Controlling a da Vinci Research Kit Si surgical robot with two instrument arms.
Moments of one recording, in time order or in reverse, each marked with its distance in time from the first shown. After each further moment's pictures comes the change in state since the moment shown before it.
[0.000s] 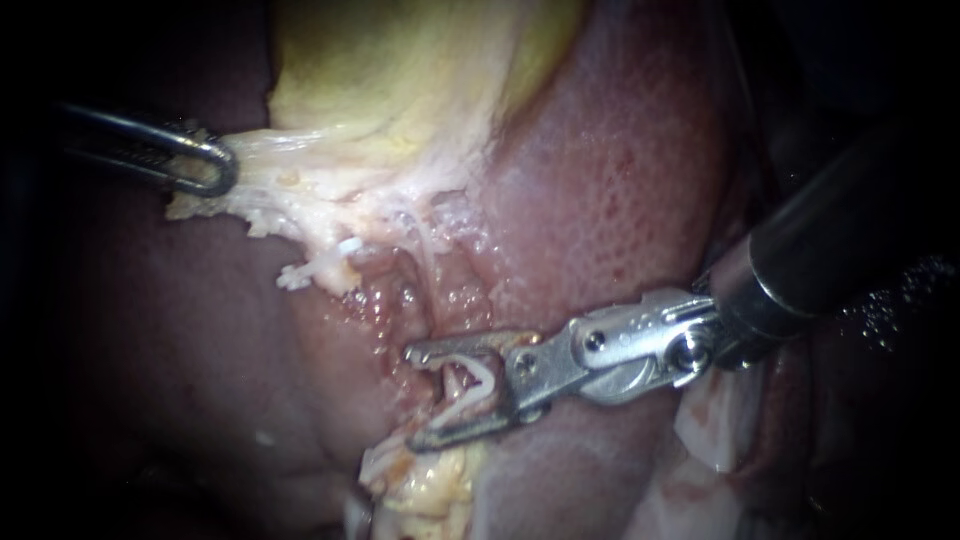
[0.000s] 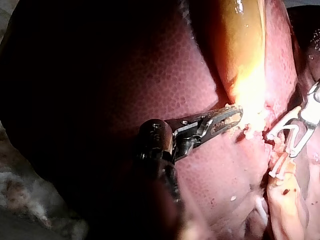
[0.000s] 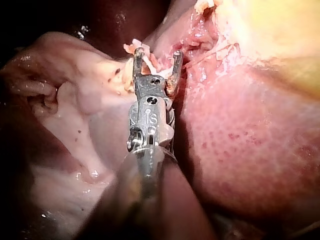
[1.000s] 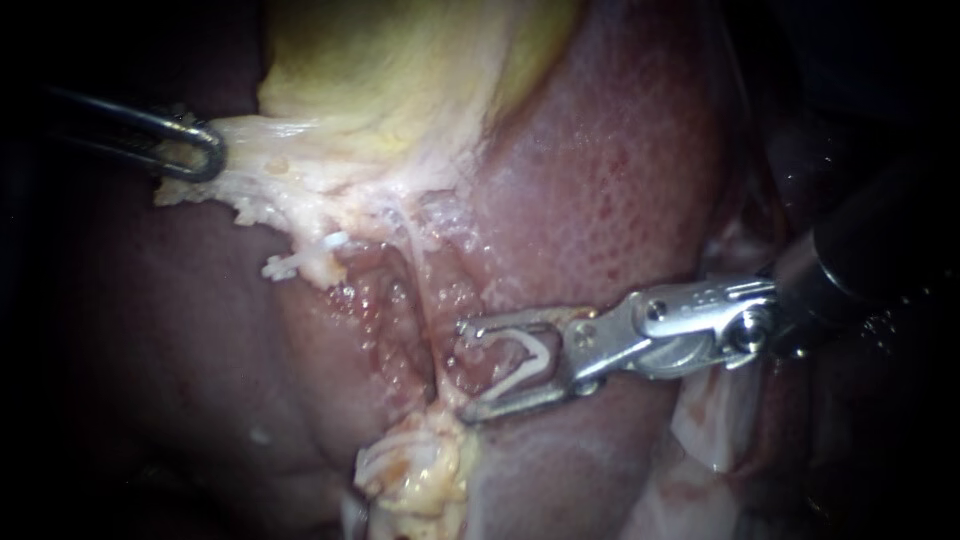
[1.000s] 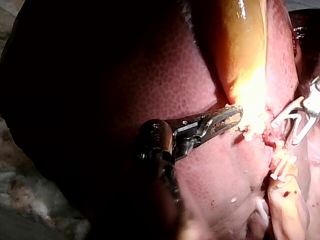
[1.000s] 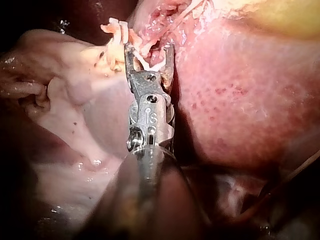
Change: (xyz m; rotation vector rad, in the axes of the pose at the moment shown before) right arm -0.003 0.002 -0.003 -0.026 0.019 0.131; left arm 0.001 0.000 -0.001 0.002 0.002 -0.008
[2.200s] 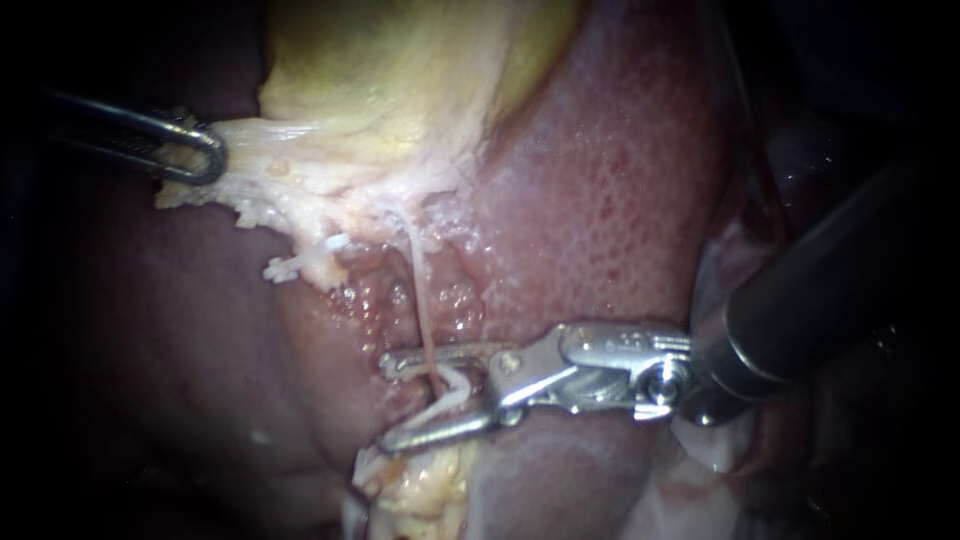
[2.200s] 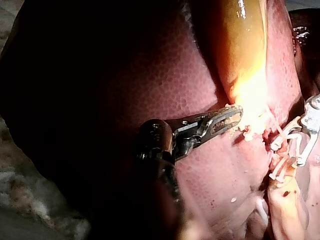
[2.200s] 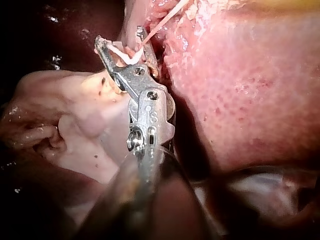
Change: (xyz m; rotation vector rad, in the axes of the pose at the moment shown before) right arm 0.002 -0.004 0.005 0.188 0.205 0.113; left arm 0.000 0.000 0.000 0.002 0.001 0.001
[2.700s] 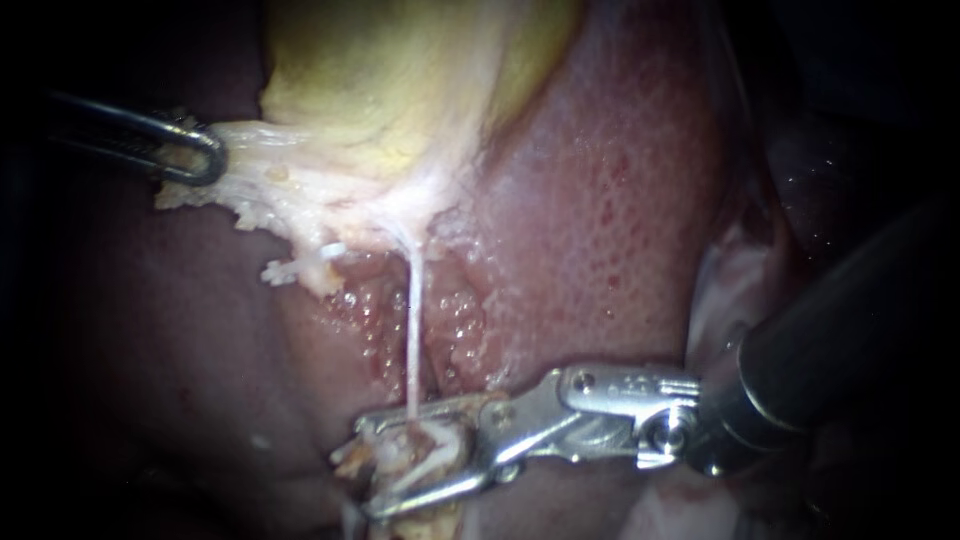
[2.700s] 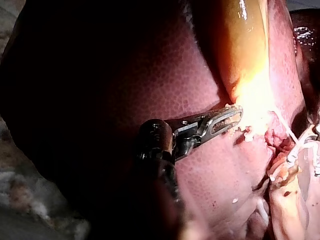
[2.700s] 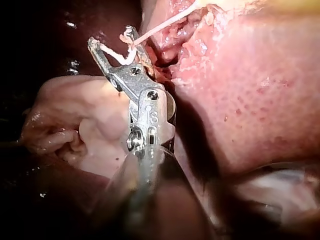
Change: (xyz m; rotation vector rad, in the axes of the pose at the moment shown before) right arm 0.002 -0.003 0.002 0.087 -0.001 0.062; left arm 0.000 0.000 0.000 0.000 0.000 0.000
